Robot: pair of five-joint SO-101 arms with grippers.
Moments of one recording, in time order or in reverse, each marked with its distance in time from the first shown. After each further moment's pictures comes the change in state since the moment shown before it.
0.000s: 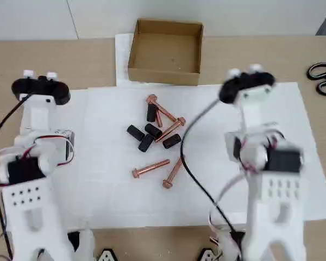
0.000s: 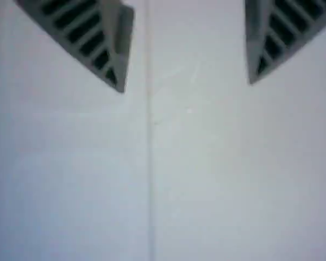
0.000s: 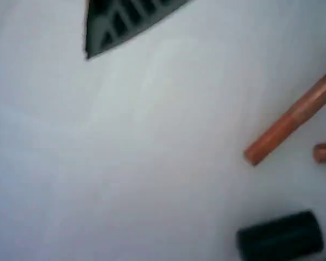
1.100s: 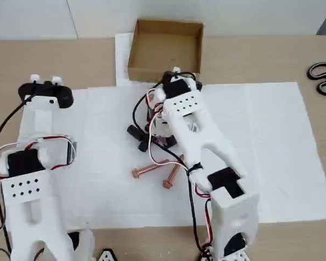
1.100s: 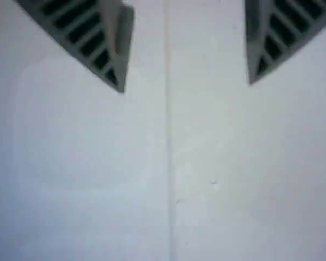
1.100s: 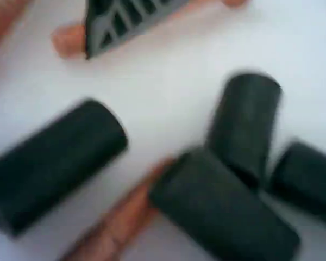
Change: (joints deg) left arm -0.1 2.8 -0.9 6.2 0.0; right arm -26.9 59.7 -39.6 10.3 -56.8
